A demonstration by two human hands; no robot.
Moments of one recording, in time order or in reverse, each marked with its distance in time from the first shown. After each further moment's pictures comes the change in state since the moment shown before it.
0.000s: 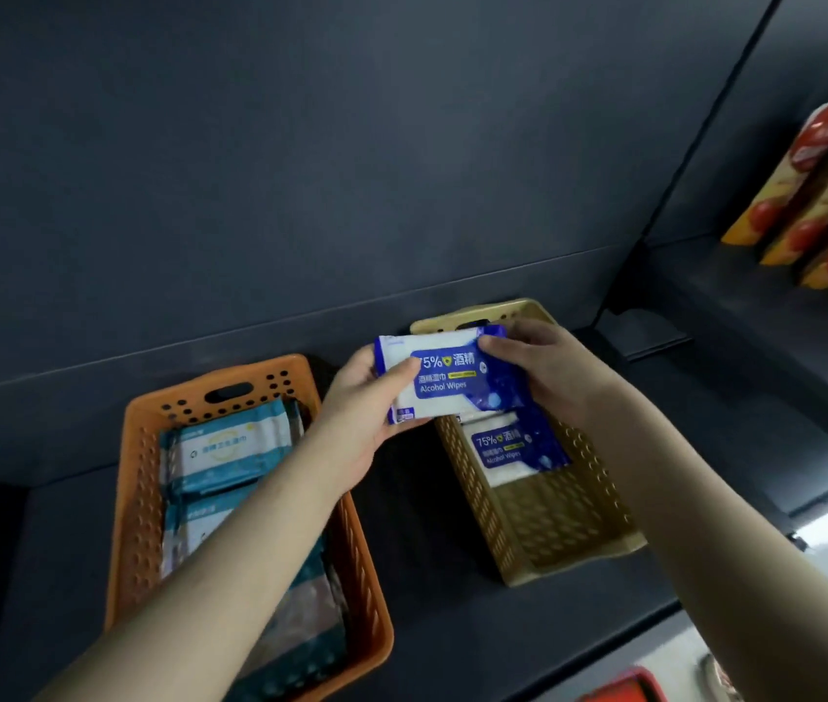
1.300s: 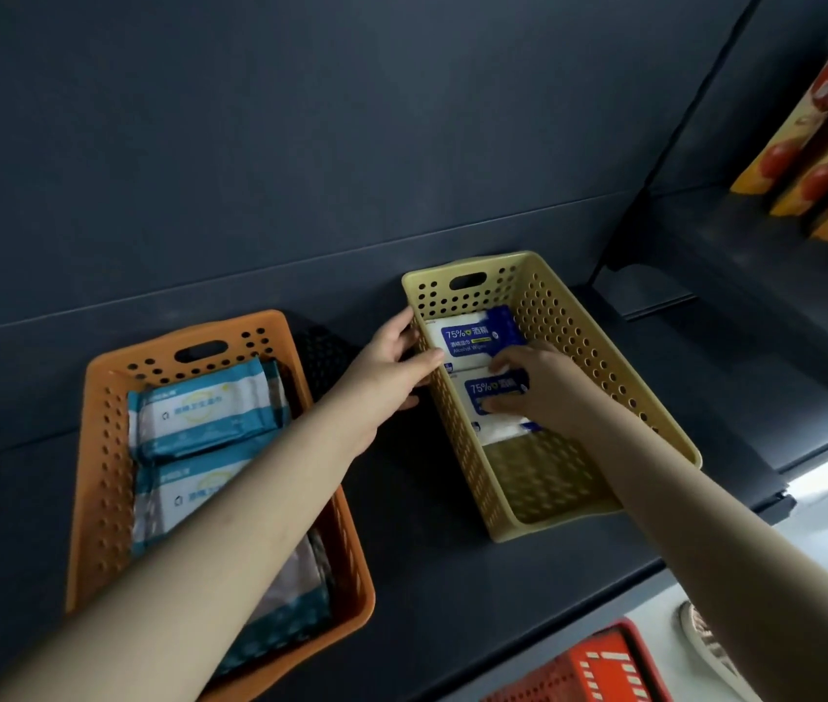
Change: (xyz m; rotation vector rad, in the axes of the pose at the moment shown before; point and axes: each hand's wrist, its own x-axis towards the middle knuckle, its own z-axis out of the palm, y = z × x) left_hand 0.017 -0.028 0.014 0.401 -0.123 -0.044; right_hand 0.008 0.066 -0.029 -1.191 0.093 -0.134
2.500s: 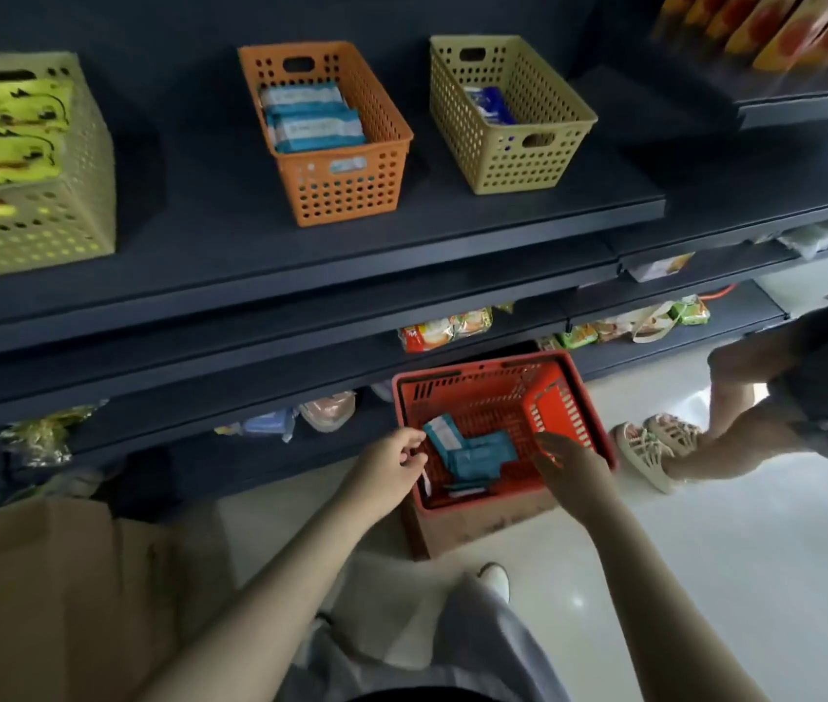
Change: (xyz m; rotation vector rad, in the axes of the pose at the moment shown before) left_hand -0.442 -0.312 0.096 0.408 -0.062 -0.051; right_hand -0.504 0.044 0.237 0.270 0.040 0.370
